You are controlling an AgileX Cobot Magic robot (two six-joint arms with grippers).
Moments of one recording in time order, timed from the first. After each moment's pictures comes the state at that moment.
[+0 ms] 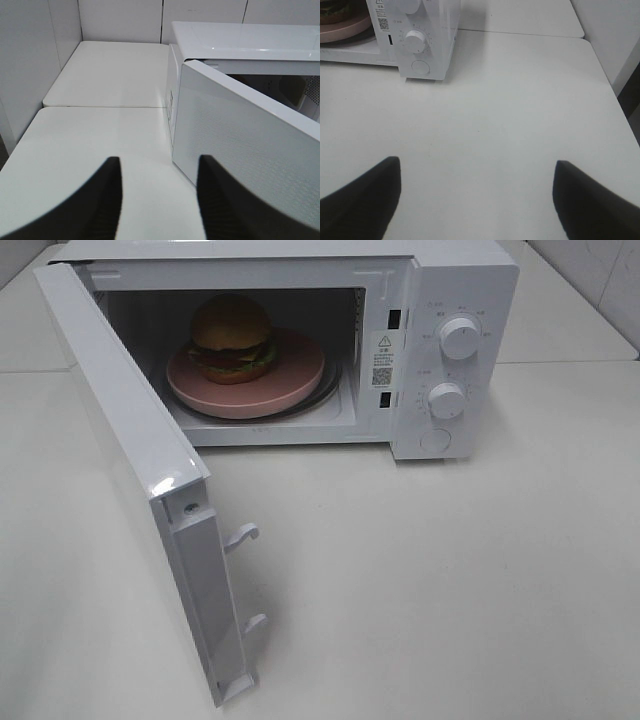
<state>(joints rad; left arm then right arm) 0.00 0.15 -0.56 -0.12 0.71 0.06 0.06 0.00 -0.49 -0.06 0.97 -0.01</state>
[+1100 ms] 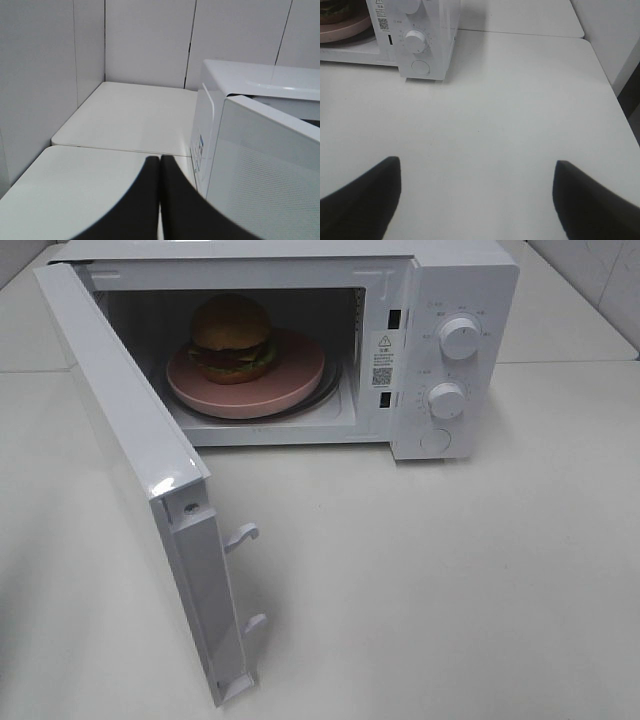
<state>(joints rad) 0.00 0.55 -0.16 -0.12 -0.29 0.03 0.06 0.00 -0.49 -0.06 0.97 -0.01</state>
